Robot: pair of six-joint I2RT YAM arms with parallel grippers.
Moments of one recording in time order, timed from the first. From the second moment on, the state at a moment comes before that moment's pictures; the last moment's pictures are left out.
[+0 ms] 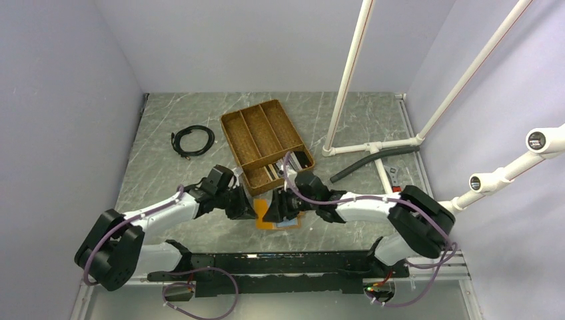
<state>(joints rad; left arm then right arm) -0.58 1.24 0.51 -0.20 0.43 -0.89 0.88 1.42 0.56 0.27 -0.36 0.69</state>
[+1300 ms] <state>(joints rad) -0.68 1.35 0.62 -0.17 0.38 -0.93 0.87 1.71 0.47 0.69 -0.60 0.85</state>
